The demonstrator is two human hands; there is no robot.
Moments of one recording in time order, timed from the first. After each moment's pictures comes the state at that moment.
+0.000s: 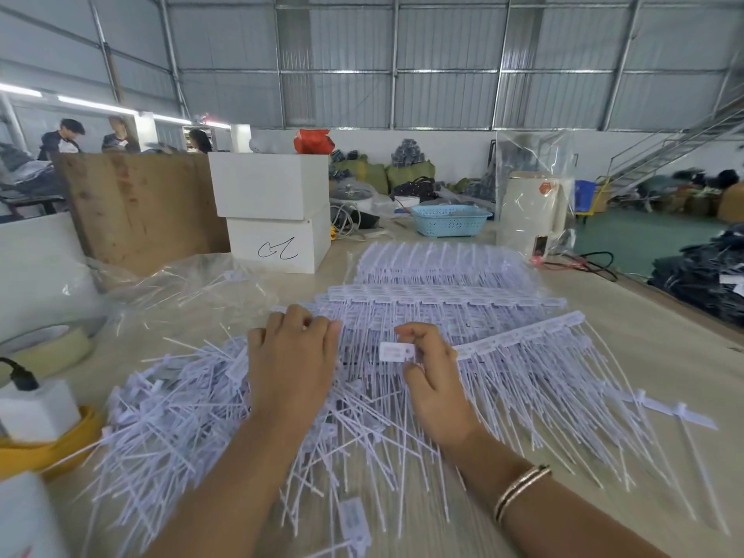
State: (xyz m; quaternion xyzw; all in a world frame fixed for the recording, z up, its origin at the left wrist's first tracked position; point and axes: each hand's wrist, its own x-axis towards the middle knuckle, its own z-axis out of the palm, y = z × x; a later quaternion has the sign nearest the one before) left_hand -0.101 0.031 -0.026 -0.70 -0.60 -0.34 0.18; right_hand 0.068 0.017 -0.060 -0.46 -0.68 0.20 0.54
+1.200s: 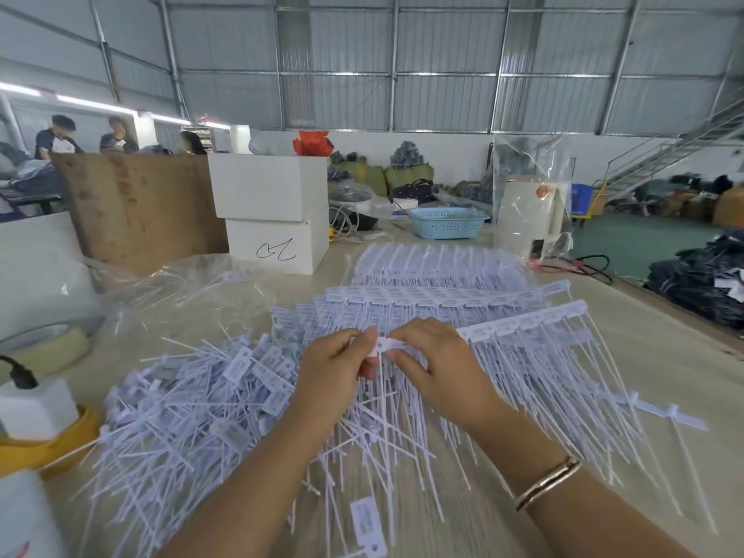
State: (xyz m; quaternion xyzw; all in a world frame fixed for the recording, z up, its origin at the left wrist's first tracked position) left_hand -0.066 0.015 -0.022 -0.61 -0.41 -0.57 -0.37; right_hand 0.088 0.016 -0.023 -0.42 -0.81 -0.03 0.41
